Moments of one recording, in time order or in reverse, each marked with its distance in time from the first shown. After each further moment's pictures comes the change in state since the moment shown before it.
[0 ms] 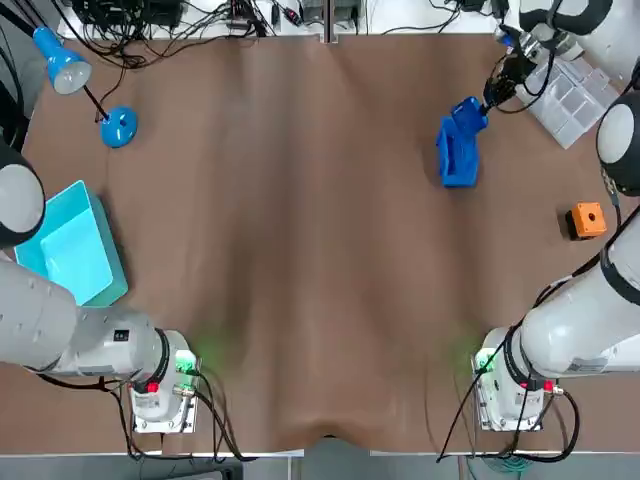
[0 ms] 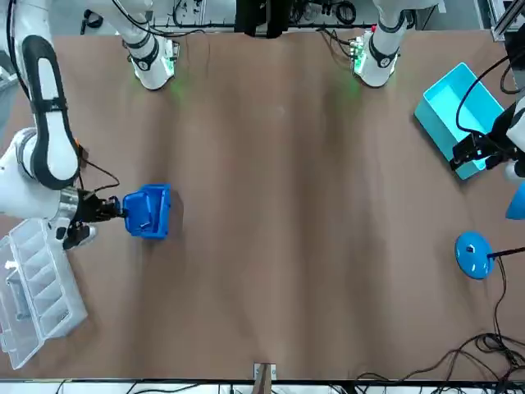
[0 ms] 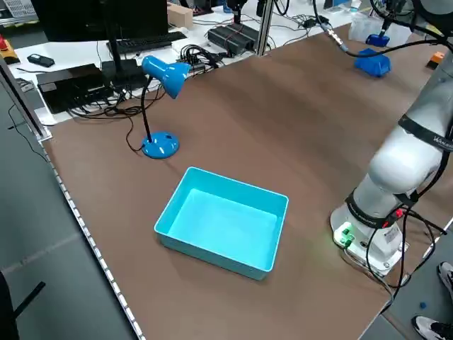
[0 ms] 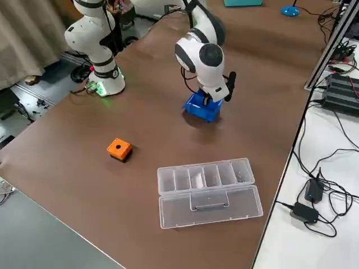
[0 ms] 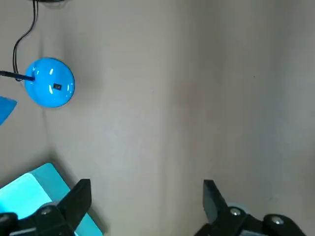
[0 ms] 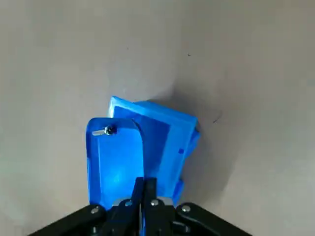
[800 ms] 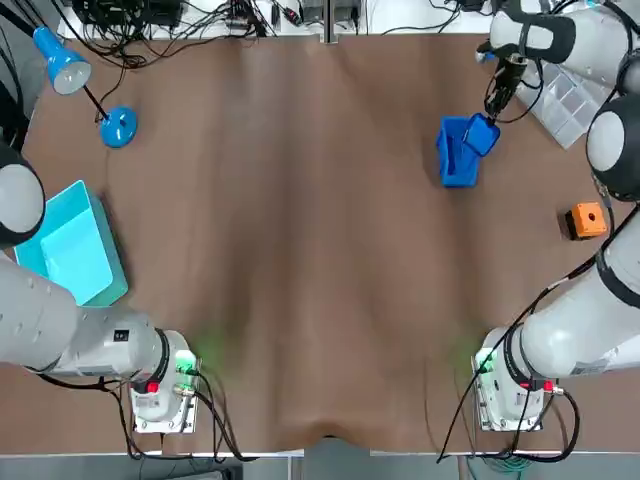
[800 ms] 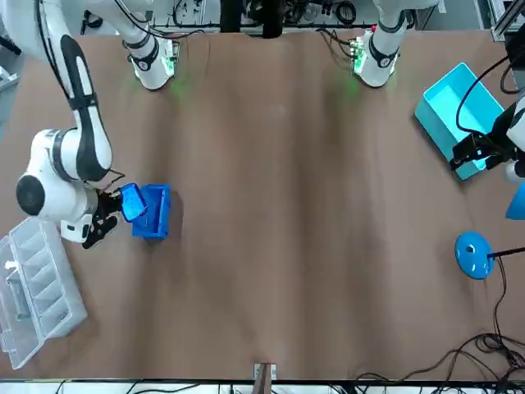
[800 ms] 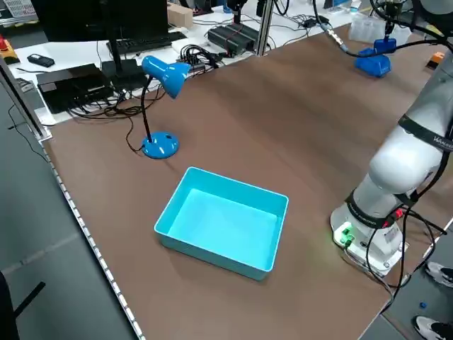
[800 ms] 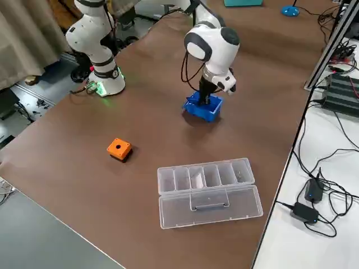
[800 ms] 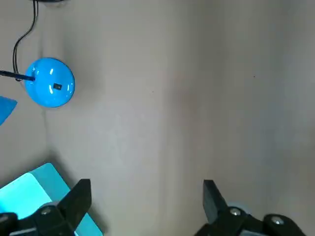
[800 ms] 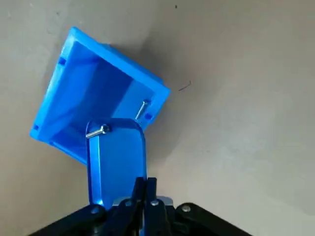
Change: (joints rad) left arm 0.000 0.000 0.000 0.000 0.000 0.000 0.000; right arm 0.100 -0.001 0.010 0.000 -0.393 -0.001 0.002
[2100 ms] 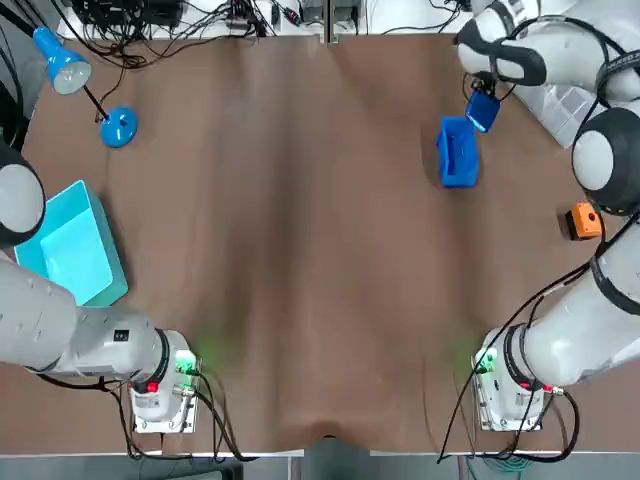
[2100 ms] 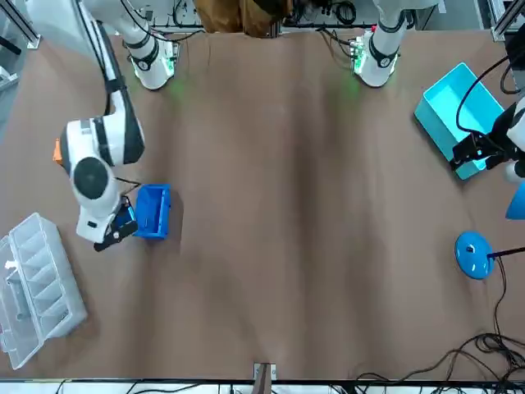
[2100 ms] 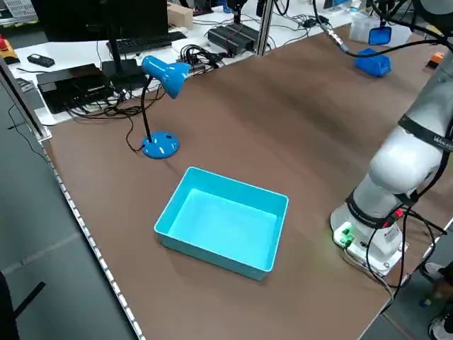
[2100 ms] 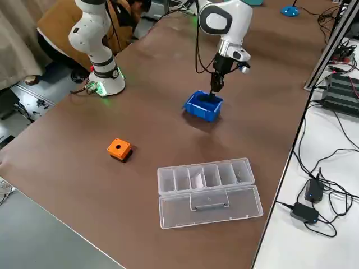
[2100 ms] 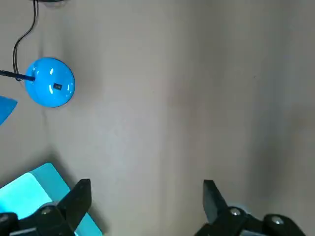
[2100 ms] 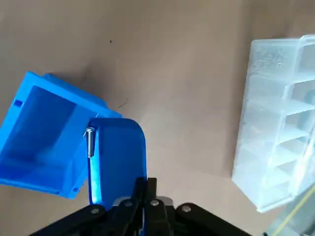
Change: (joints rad) left arm 0.000 0.000 0.000 0.000 0.000 0.000 -0.001; right arm 0.191 -0.018 0.009 0.050 -0.471 0.003 0.471
